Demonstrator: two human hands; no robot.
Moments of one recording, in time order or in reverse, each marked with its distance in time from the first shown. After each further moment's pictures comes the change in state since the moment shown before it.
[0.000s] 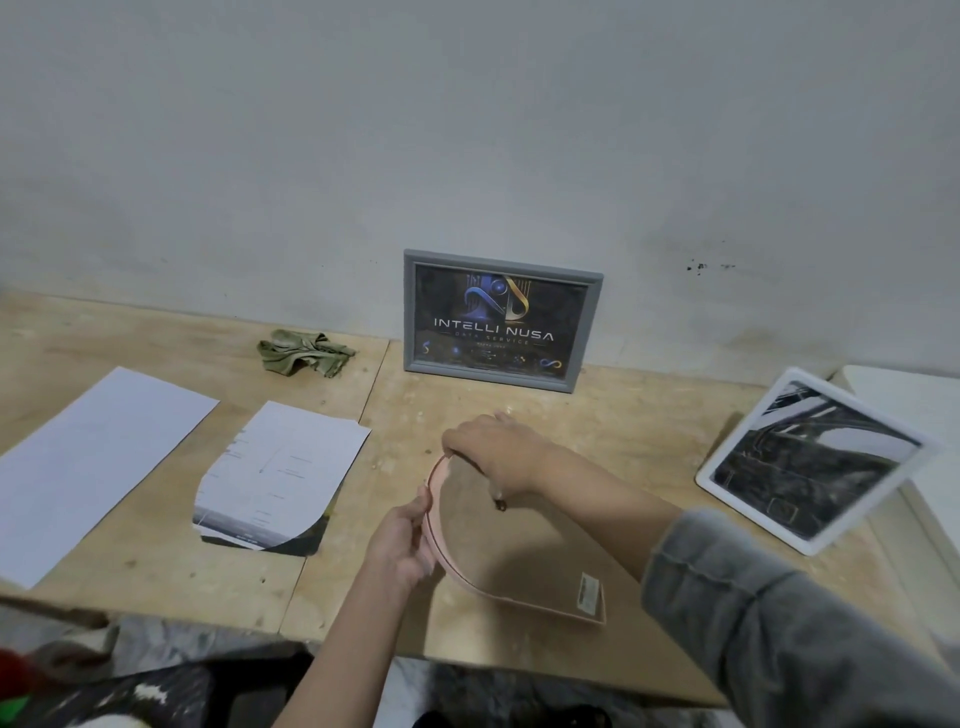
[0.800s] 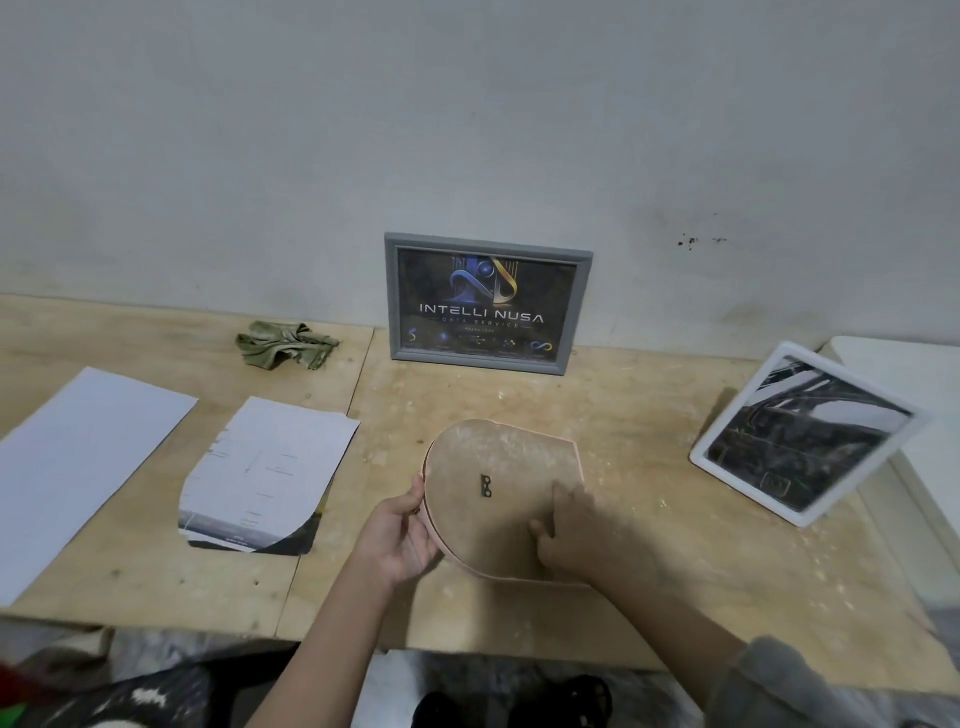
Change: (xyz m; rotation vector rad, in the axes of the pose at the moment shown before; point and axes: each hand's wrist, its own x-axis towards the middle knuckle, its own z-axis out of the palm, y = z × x) left_hand -0.005 0.009 -0.007 -0.055 -0.278 -0.128; right_hand -0.080 0.000 0.115 0.508 -0.002 0.791
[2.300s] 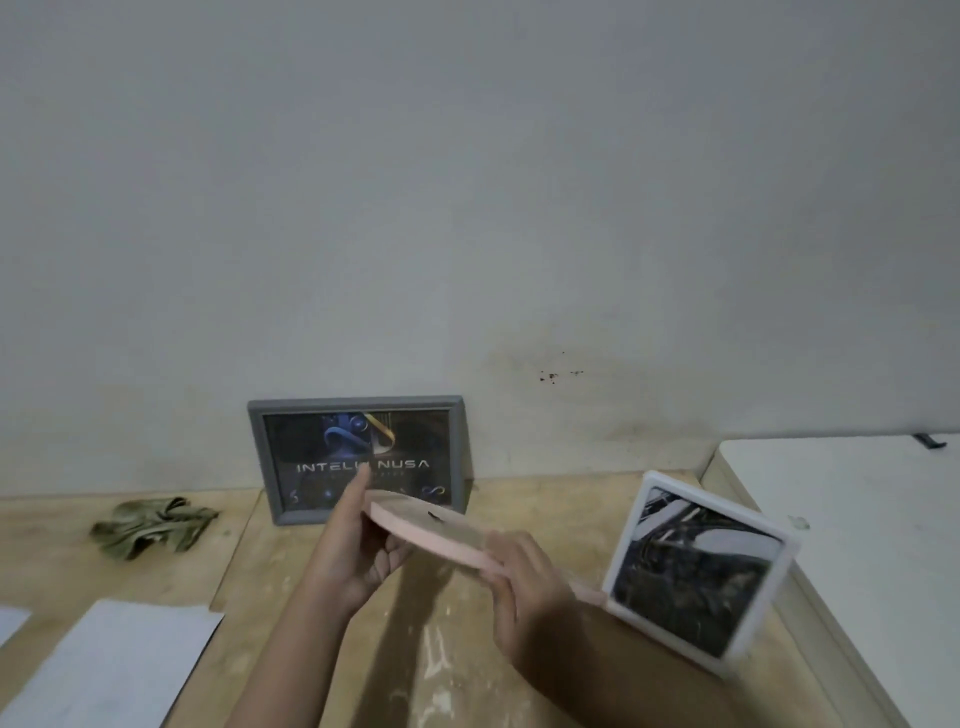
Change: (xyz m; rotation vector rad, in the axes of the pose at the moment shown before) left_hand 0.039 0.006 0.227 0.504 0.089 0.285; right_hand 0.009 0.058 -0.133 0.314 0.795 -0.615
